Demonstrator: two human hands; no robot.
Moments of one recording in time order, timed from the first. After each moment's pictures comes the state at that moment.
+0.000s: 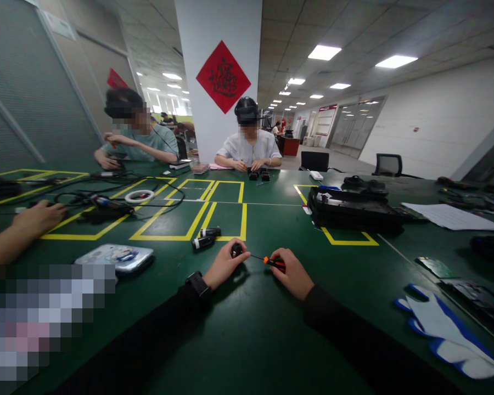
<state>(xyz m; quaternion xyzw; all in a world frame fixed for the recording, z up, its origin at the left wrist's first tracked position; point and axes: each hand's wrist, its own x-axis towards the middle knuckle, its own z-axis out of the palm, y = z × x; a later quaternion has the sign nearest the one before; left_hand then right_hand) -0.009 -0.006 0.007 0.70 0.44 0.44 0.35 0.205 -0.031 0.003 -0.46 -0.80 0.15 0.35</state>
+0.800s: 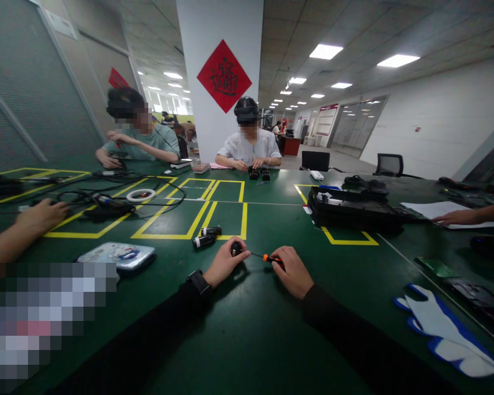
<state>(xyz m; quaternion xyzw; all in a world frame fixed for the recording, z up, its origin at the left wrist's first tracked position) -0.009 -0.008 0.008 0.68 0.45 0.46 0.35 0.204 -0.032 0.004 -0.48 -0.81 0.10 0.32</state>
